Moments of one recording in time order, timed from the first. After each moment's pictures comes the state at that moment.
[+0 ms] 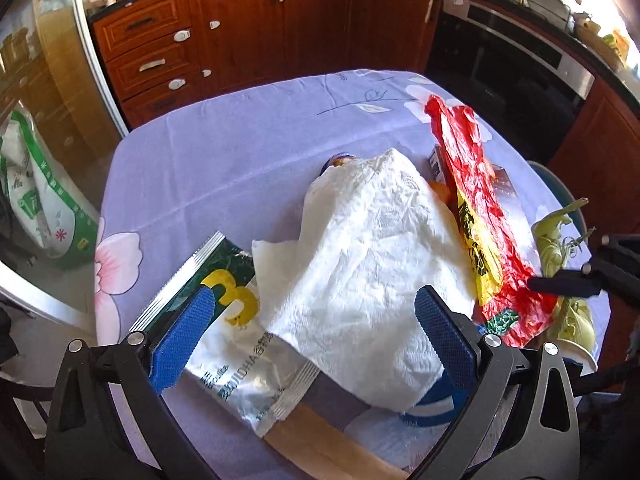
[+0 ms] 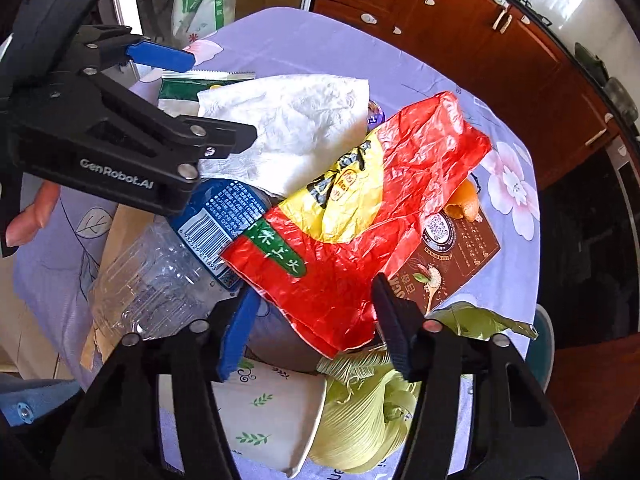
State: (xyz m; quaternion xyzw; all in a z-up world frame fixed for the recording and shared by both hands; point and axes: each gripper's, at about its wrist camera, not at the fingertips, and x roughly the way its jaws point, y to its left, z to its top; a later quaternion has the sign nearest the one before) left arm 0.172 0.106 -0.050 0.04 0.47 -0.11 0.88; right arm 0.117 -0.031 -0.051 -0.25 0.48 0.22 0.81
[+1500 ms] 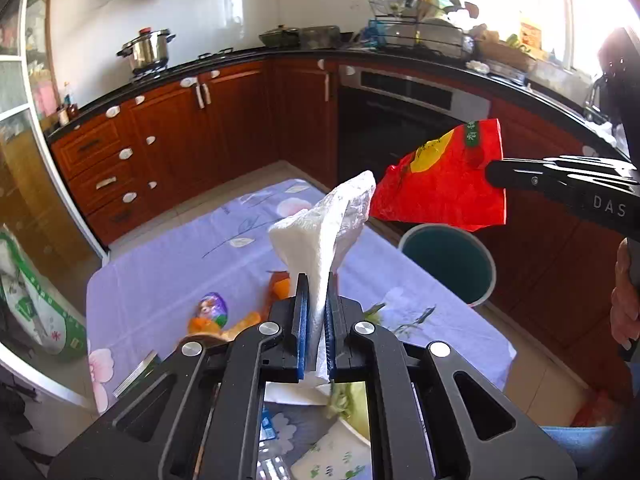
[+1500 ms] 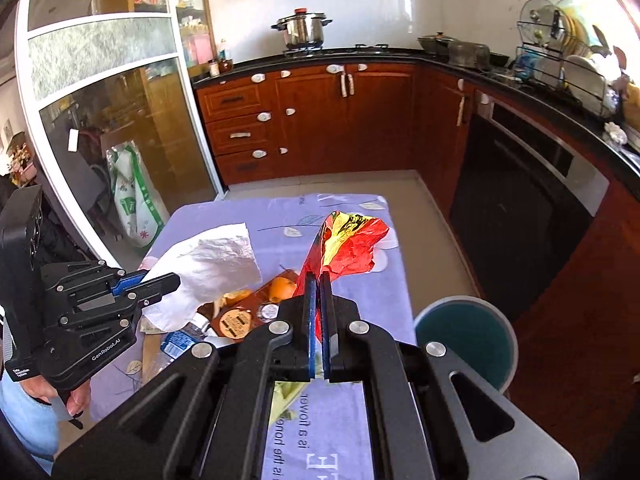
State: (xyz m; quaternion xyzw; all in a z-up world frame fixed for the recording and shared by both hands) left arm 0.106 -0.066 0.095 0.11 0.33 -0.21 0.91; right arm 0.086 -0.253 0.128 0.01 0.32 0.11 0.94
